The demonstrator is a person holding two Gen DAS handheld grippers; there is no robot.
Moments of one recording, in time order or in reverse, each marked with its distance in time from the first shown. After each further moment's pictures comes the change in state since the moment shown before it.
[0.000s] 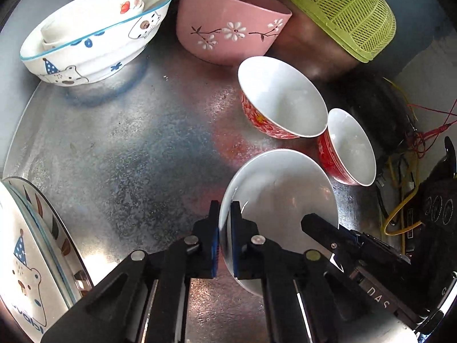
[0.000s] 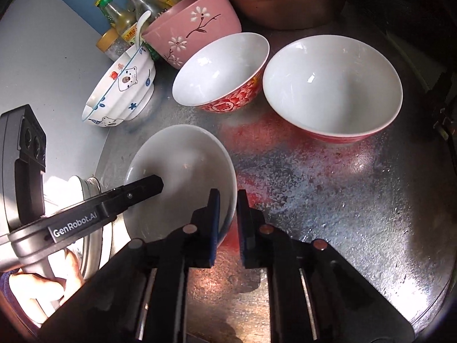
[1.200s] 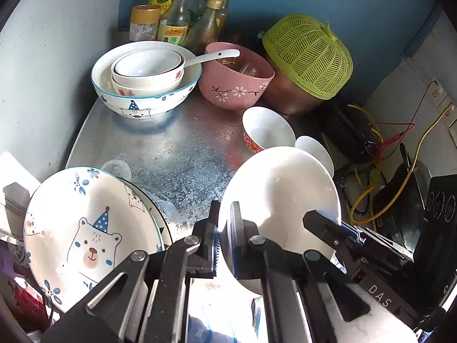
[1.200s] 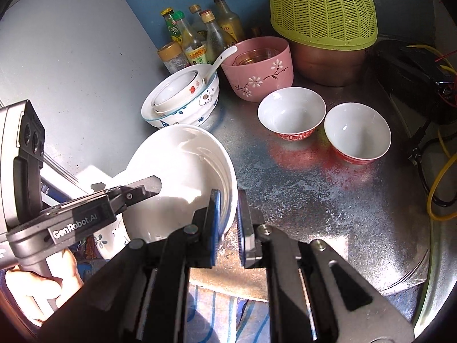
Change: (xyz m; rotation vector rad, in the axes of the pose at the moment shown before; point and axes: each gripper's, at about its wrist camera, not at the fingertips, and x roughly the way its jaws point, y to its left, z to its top) left arm -0.139 0.039 -0.028 -0.006 -0.140 -0.056; right arm -0.077 0.112 -0.025 -0.121 -0.115 -0.019
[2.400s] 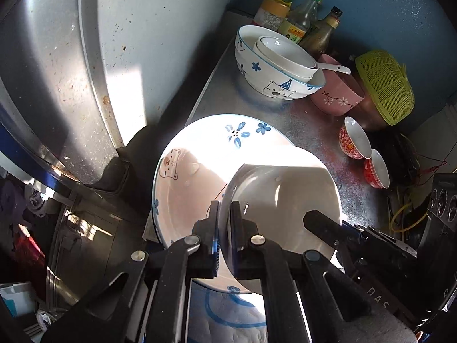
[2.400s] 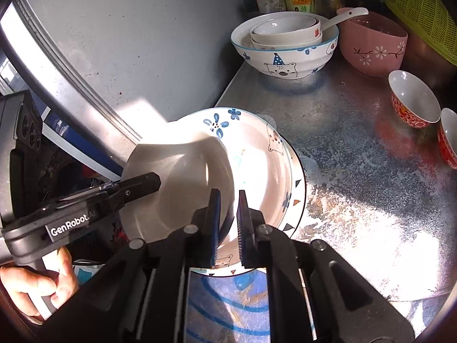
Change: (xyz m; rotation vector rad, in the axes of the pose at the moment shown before) left arm -0.041 0.162 -0.057 -0.236 0.023 0.146; right arm 0.093 0.127 -0.051 -0.188 0.200 0.105
